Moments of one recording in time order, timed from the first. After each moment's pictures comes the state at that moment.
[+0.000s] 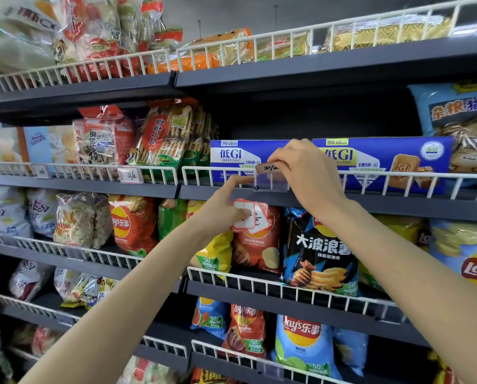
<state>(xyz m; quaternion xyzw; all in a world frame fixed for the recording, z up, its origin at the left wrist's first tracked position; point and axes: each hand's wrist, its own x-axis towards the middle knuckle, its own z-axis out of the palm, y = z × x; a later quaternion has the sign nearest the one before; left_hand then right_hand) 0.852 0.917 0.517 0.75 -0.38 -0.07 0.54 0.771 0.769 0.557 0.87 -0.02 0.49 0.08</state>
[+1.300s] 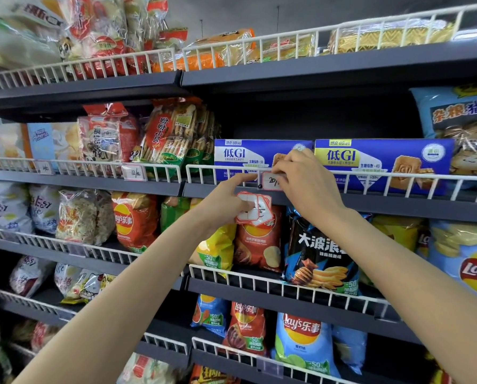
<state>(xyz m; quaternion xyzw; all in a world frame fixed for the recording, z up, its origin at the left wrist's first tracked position) 0.857 0.913 0.526 0.73 -0.37 -0.10 0.56 0.774 0.776 0.544 0.89 -0.06 0.45 0.08</state>
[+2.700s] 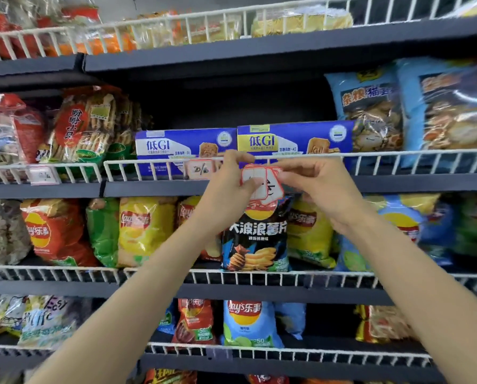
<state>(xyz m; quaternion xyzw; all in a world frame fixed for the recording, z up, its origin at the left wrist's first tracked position) 0.760 0.837 0.530 0.70 -0.49 0.09 0.51 0.660 0.717 0.527 0.76 -0.03 0.42 -0.49</state>
